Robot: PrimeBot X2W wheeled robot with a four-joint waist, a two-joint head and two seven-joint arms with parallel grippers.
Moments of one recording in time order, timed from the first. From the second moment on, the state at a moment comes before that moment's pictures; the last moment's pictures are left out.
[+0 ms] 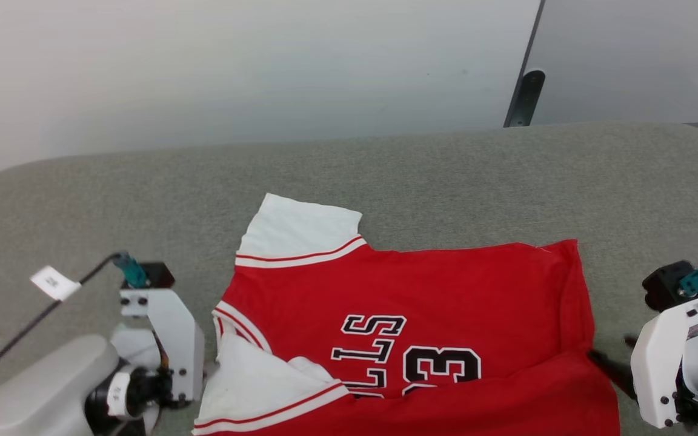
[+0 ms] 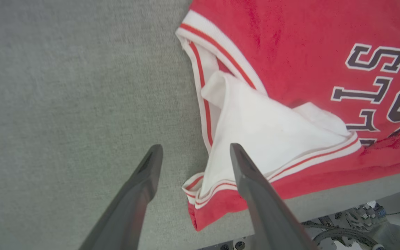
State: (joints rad) left arm -0.65 0.80 -1.03 0.17 -1.31 0.41 0.65; right arm -0.23 -0.52 0.25 0.09 0.62 0.13 0.86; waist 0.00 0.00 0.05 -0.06
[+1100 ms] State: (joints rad) left arm -1.10 0.75 -0.96 0.60 -1.09 0.02 0.49; right arm -0.16 -0.24 0.12 -0.15 0.09 0.13 -0.23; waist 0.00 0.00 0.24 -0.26
